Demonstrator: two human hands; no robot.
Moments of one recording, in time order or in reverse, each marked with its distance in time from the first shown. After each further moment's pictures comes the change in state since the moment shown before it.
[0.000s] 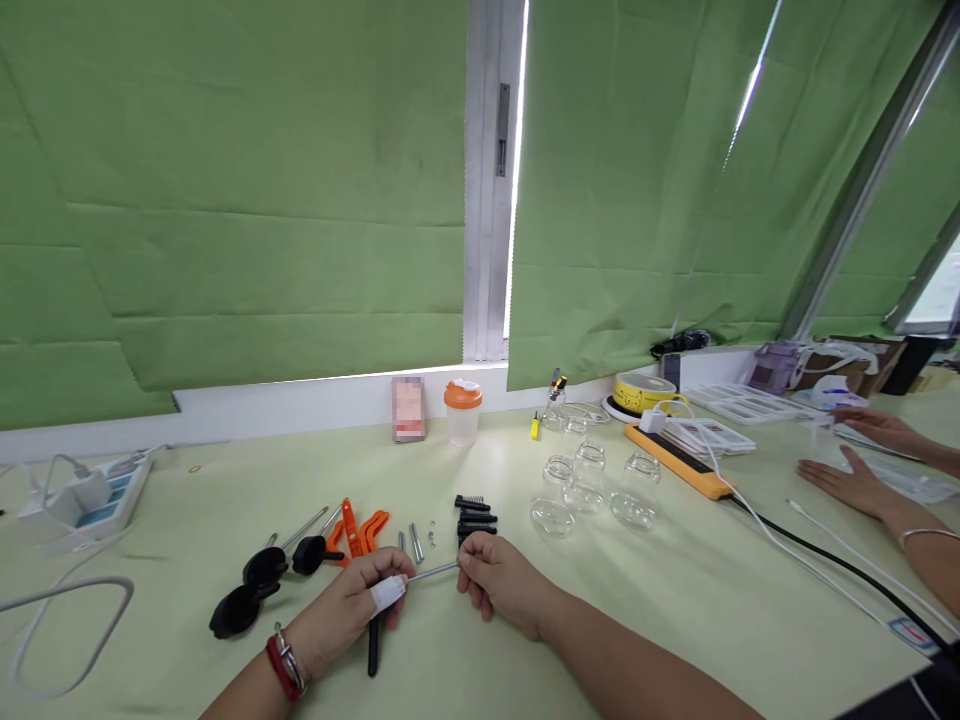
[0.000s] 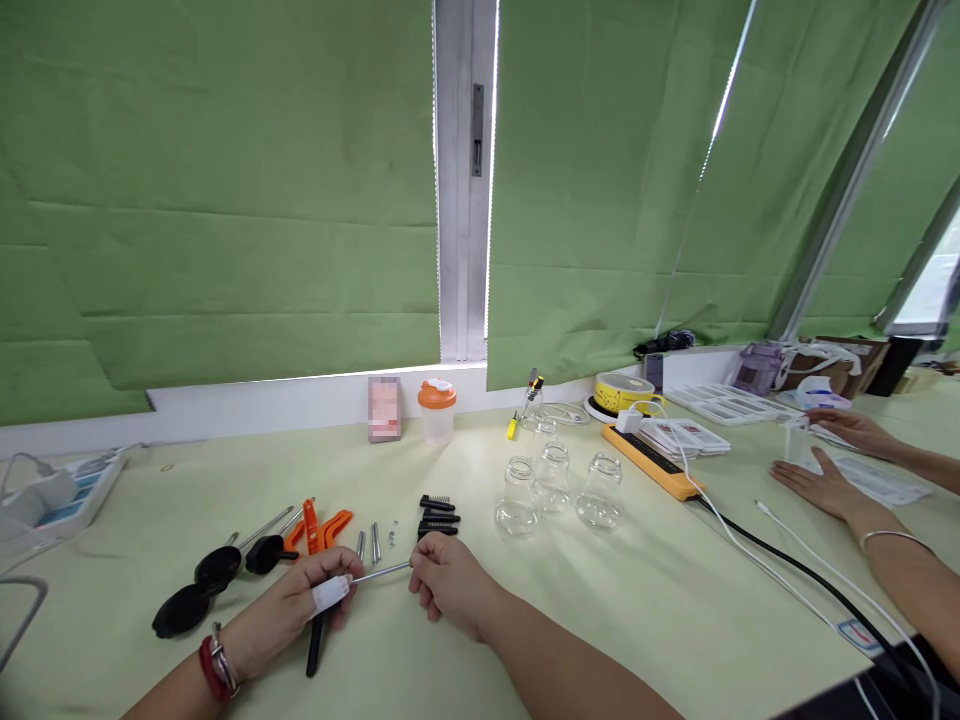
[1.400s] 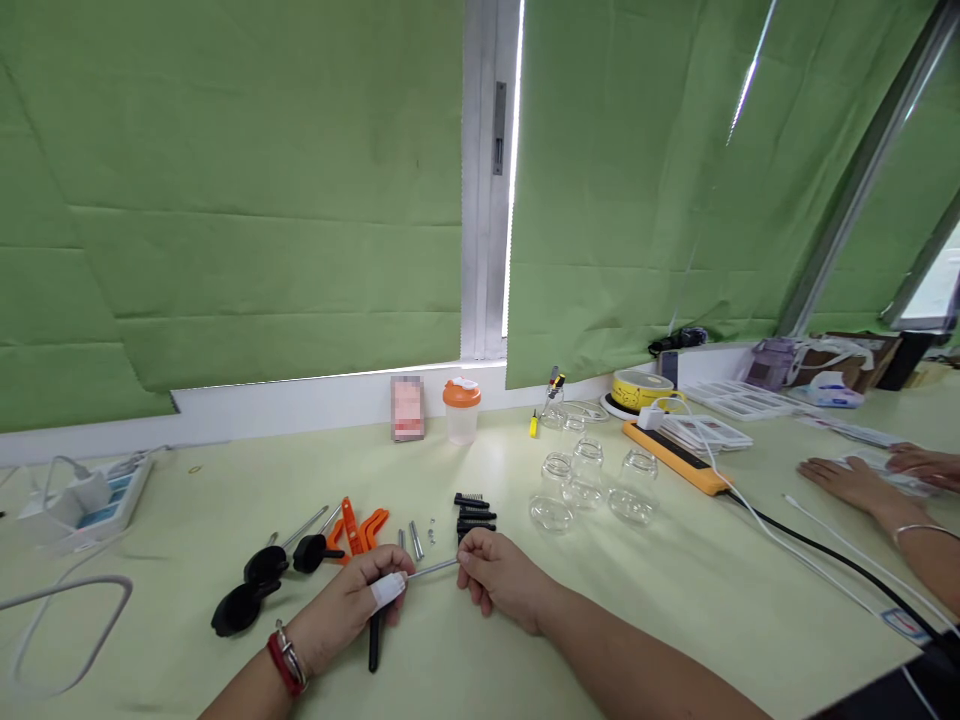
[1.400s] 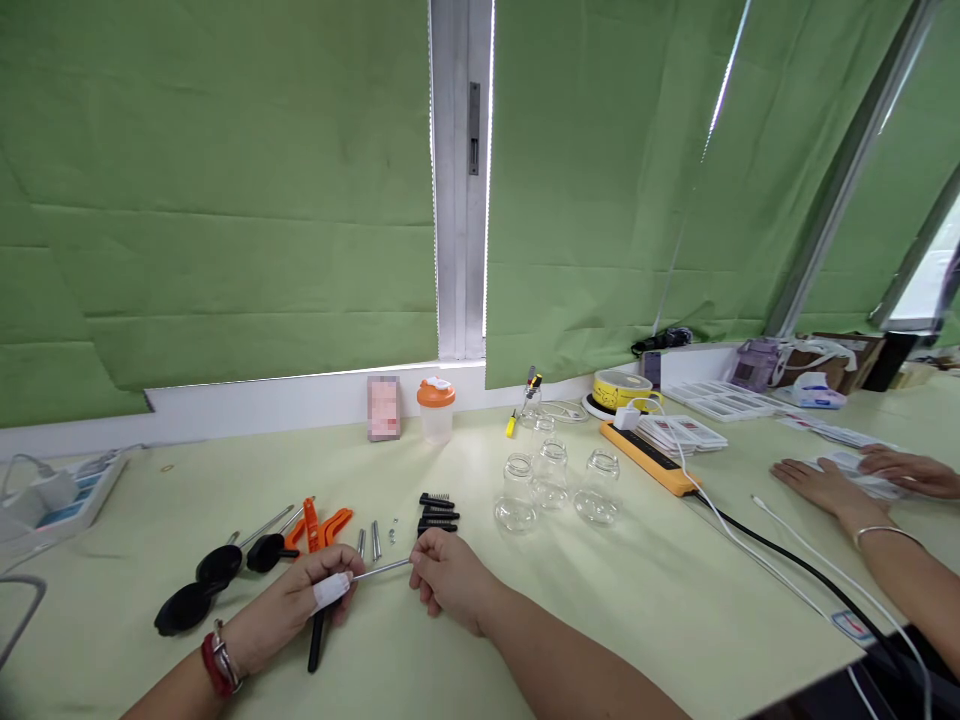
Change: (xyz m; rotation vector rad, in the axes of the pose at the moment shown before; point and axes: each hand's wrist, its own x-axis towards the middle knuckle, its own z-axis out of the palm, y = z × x) left_hand -0.001 0.003 0.001 -0.017 -0.003 -0.001; right_hand 0.001 0.000 -0.001 0.012 -0.002 0.001
